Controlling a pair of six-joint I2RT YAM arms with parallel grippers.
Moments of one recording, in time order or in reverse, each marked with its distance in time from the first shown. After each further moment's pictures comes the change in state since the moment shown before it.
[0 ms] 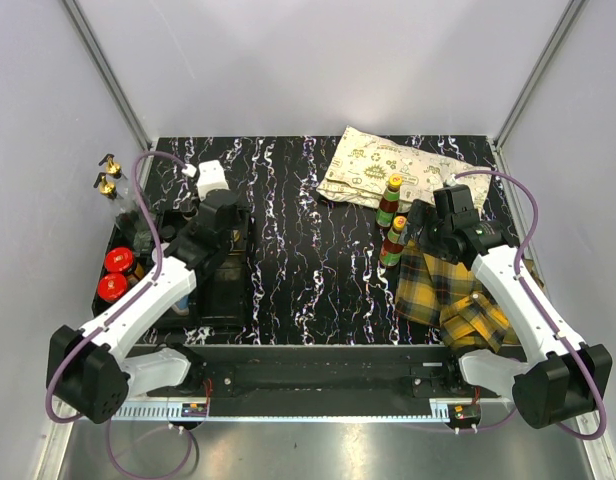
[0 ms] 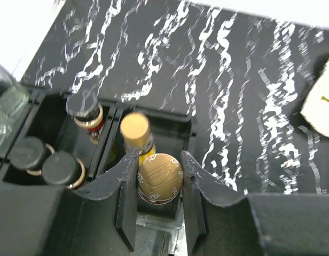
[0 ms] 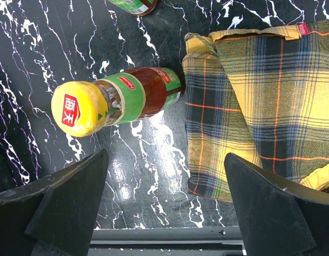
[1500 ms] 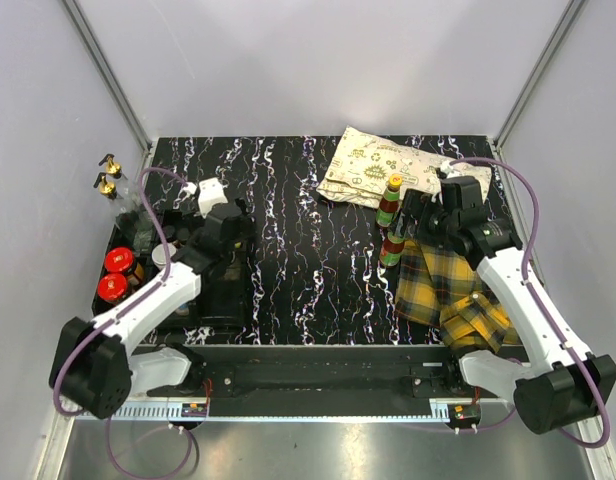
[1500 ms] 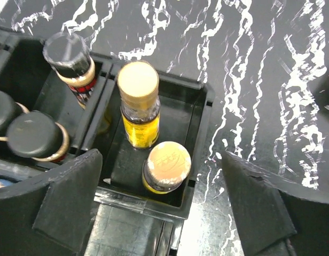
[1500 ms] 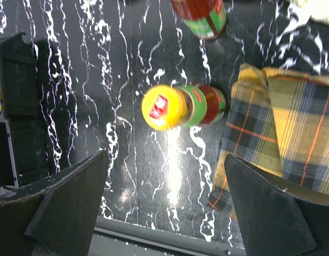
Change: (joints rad) left arm 0.027 0.046 -0.155 0.061 0.025 -0.138; right arm -0.001 -0.040 0.037 0.084 -0.165 -0.111
